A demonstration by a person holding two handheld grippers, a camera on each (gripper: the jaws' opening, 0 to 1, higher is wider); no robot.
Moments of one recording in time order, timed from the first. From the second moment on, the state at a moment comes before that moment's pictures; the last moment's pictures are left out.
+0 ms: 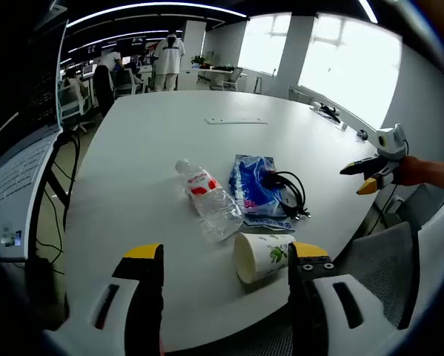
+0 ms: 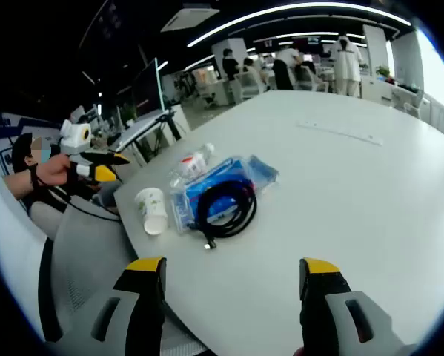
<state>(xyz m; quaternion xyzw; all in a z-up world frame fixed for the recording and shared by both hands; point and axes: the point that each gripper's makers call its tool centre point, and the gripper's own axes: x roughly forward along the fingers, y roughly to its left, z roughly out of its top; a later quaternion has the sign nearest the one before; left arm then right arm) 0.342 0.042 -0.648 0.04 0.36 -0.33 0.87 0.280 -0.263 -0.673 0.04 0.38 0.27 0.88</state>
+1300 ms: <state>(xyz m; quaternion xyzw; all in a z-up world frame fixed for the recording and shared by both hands) 0.347 0.044 -0.646 0.02 0.36 -0.33 0.87 0.276 -0.258 -0.670 0.06 0.36 0.26 0.89</state>
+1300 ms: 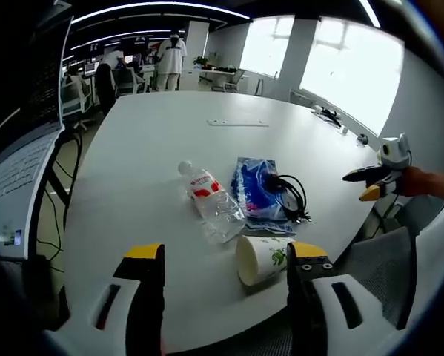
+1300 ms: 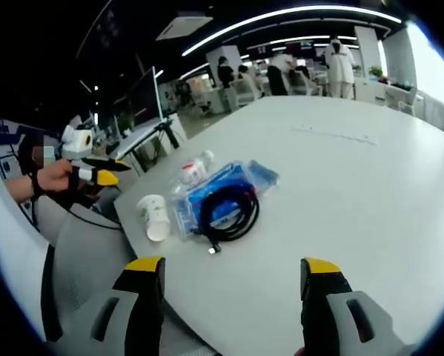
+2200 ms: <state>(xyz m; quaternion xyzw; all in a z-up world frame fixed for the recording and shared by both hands) 0.354 0.033 -0.644 0.02 0.37 -0.33 0.87 0.278 -0.256 -0.666 0.03 0.36 0.28 0.89</state>
